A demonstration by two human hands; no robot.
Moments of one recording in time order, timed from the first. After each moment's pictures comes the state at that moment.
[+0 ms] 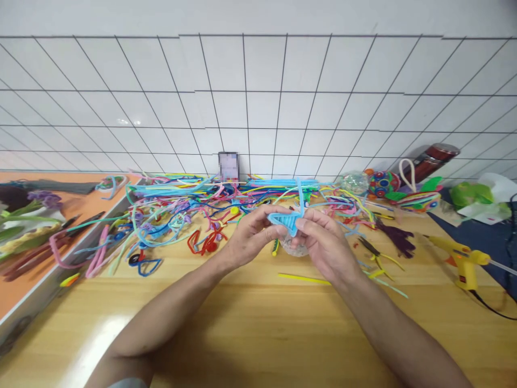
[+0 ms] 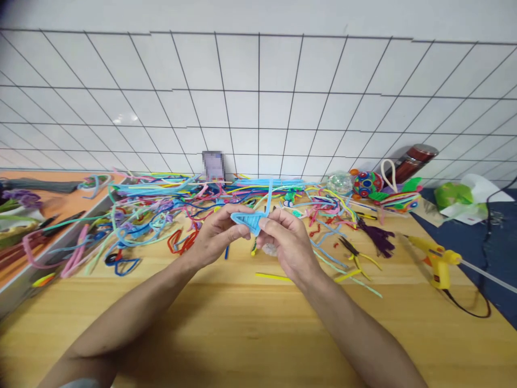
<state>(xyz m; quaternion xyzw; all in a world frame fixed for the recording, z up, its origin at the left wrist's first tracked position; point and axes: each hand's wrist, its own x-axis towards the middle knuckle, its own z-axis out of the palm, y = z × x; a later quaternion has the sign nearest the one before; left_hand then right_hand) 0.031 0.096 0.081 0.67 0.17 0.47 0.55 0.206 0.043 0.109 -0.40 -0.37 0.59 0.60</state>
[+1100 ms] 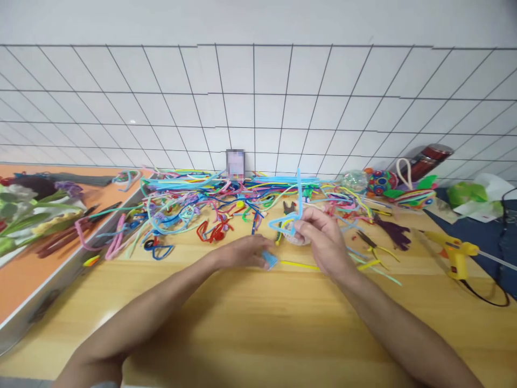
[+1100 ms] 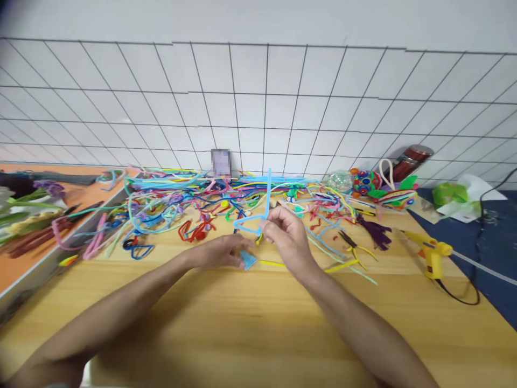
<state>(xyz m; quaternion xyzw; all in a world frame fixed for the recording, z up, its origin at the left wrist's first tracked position) -0.017 0.086 0.027 0.81 0.31 0.13 0.49 0.202 0.021 0.093 -0.45 -0.51 0.45 0.58</state>
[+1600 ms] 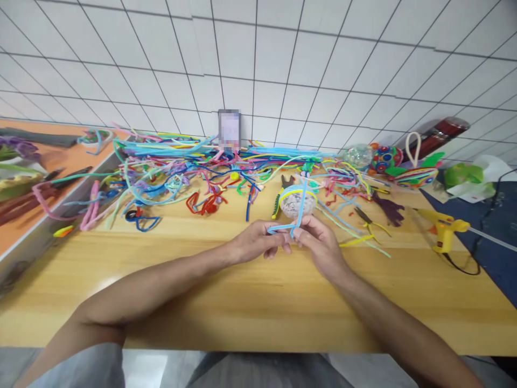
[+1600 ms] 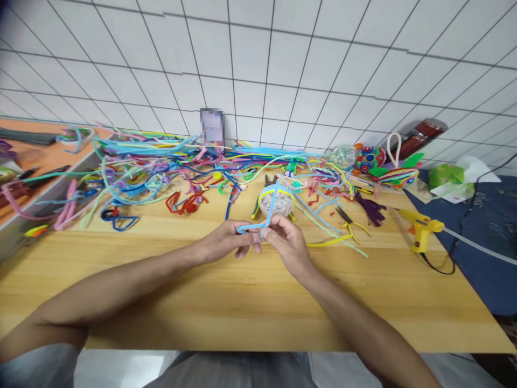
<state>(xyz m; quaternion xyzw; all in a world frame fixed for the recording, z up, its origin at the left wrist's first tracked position) 0.022 0.033 0.017 0.61 0.28 0.22 0.71 0.214 -0.021 0.027 -0.48 -0.49 0.50 0.52</state>
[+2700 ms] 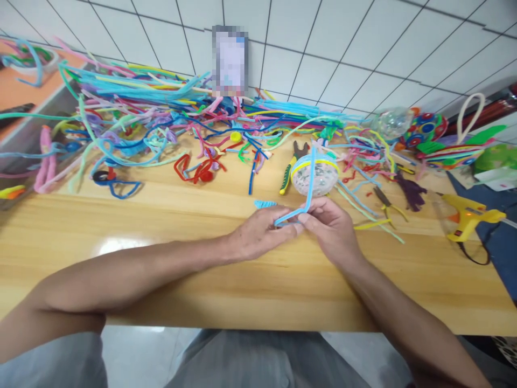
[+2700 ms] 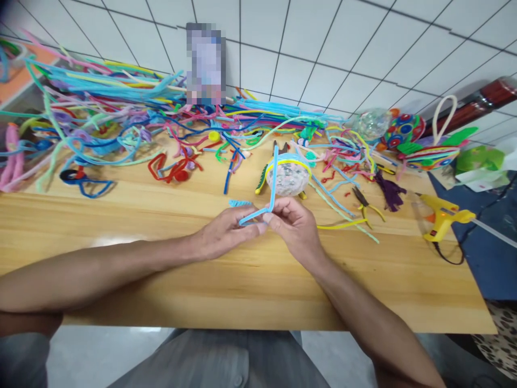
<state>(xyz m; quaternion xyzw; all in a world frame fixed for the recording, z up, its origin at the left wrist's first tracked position) 0.019 0.014 0.006 0.67 0.30 0.28 0.62 0.217 -0.019 0.004 -0.48 -0.53 0.48 0.50</state>
